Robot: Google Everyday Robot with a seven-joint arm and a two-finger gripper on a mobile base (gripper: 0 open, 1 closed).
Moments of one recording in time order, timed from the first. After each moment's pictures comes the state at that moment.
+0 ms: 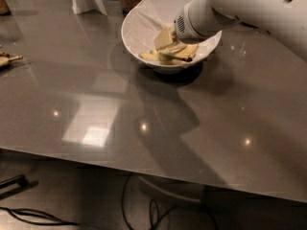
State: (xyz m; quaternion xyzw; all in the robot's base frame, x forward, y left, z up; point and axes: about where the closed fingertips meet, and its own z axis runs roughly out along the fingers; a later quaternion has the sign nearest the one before) arm 0.666 -0.052 0.920 -0.19 0.90 0.14 0.36
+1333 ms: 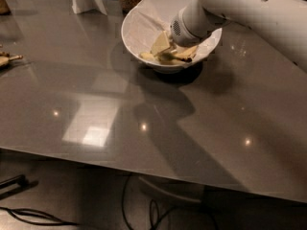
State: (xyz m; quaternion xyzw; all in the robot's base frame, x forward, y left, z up) arm 0.681 -0.050 0.890 -0.20 0.92 0.13 0.31
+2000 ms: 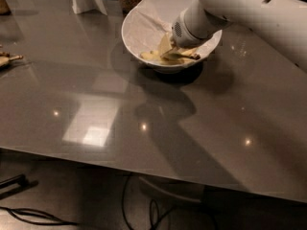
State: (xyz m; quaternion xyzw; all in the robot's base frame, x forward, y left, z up) arm 0.679 -0.054 0.887 -0.19 0.92 0.13 0.31
